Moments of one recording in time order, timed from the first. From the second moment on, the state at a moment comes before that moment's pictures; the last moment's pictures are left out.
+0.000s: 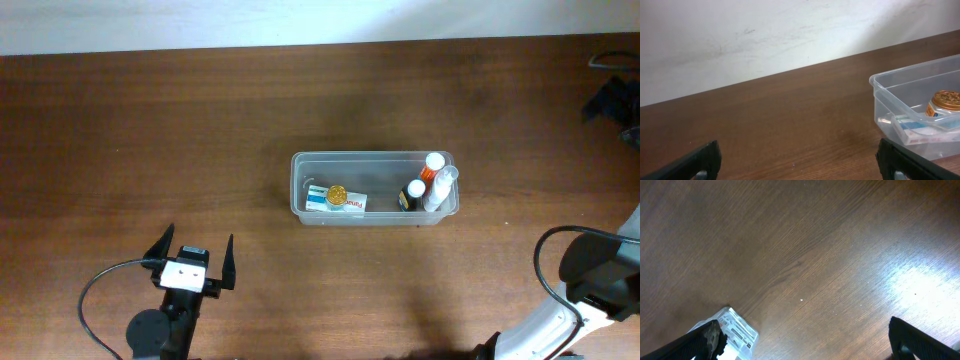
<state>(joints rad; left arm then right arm) 0.04 0.02 0.04 -0.11 0.21 0.18 -0.51 1.99 2.36 -1.69 -0.01 0.29</state>
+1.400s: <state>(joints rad) 0.04 0.01 0.04 -0.11 0.21 0.18 -0.08 0.95 1.22 -0.55 0.08 0.29</state>
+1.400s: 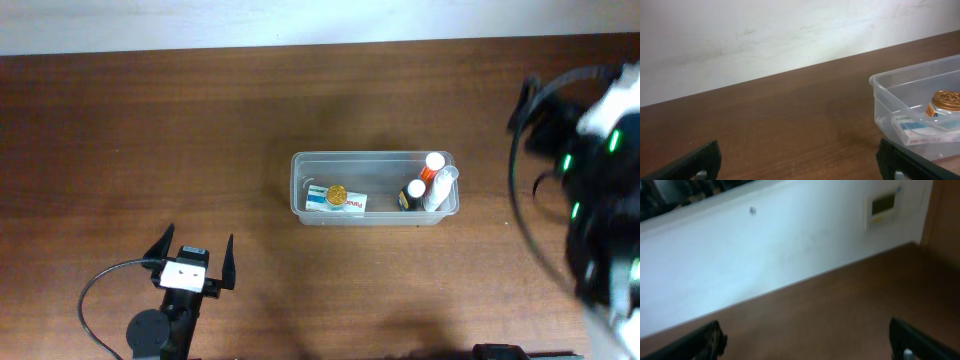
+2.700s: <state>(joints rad) 0.04 0.01 0.04 -0.11 0.21 0.18 0.01 0.02 0.06 -0.03 0.07 0.28</state>
